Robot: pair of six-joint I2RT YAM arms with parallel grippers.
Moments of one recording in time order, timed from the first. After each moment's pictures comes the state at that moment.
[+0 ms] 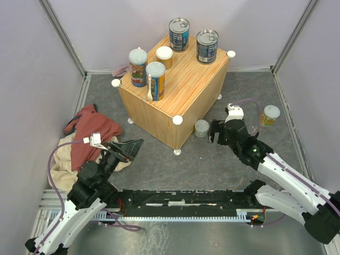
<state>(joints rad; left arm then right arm) -0.67 0.01 0.32 -0.22 -0.18 -0.88 0.64 0.88 0.70 -0.39 0.36 0.44</state>
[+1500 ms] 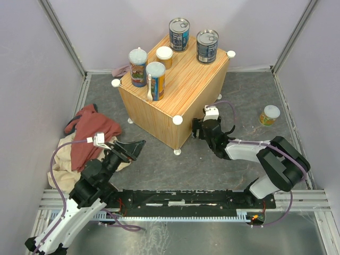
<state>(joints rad) -0.67 0.03 0.29 -0.23 -0.19 -0.88 0.68 1.51 0.58 0.42 0.43 0.36</state>
